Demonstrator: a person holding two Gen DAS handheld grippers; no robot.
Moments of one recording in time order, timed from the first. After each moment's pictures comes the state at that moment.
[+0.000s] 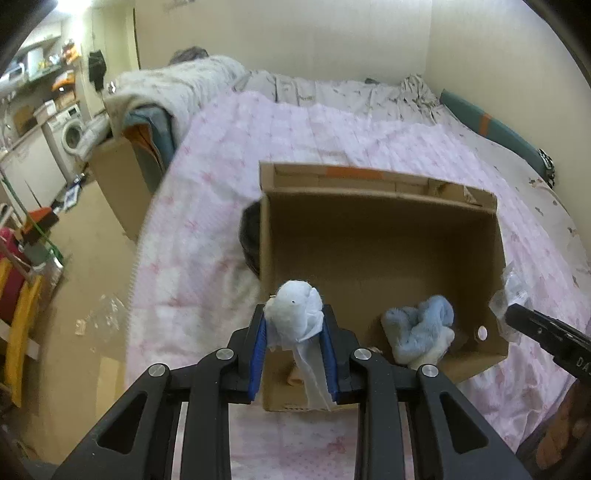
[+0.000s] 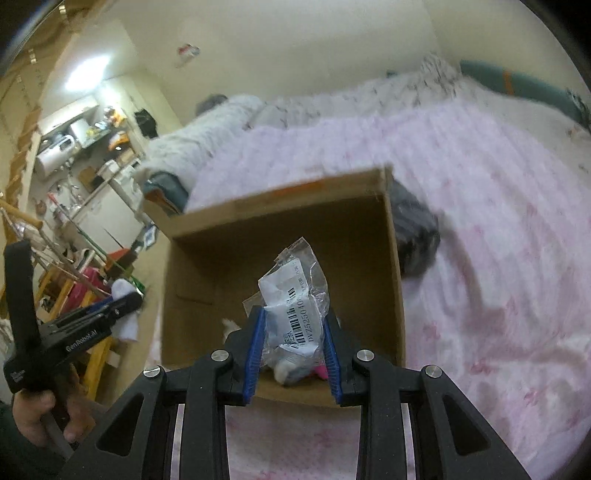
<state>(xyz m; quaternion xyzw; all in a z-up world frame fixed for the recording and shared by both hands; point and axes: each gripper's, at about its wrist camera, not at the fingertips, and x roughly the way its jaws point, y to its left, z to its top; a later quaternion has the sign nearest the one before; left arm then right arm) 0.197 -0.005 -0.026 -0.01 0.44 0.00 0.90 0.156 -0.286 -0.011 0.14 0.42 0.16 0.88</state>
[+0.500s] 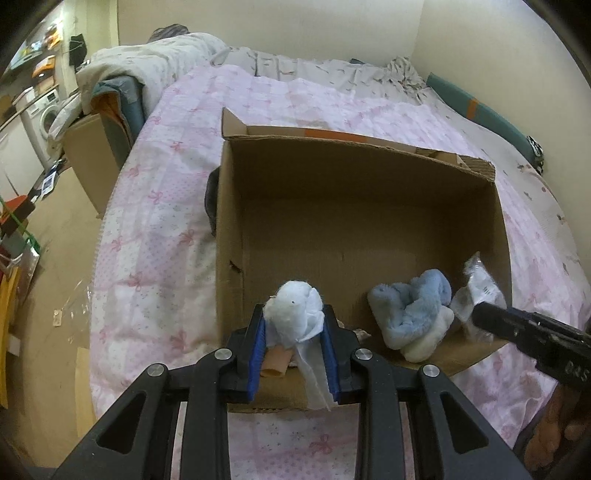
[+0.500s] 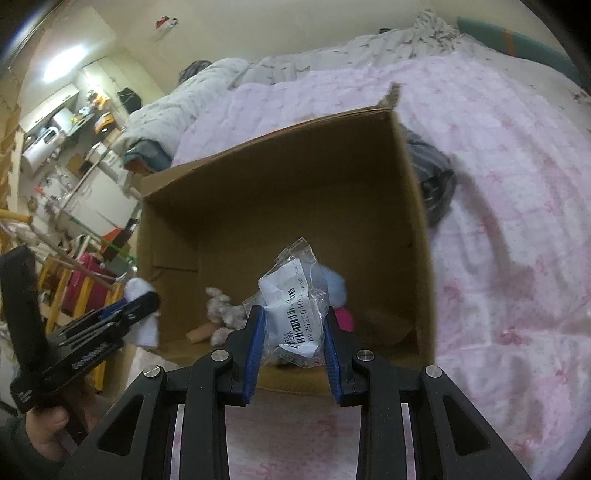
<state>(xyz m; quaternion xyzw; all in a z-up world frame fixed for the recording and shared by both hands) 0.208 -0.015 -0.065 -0.03 0.47 -0.04 0.88 0.169 -0.270 -0.050 0.15 0.48 0.17 0.85</state>
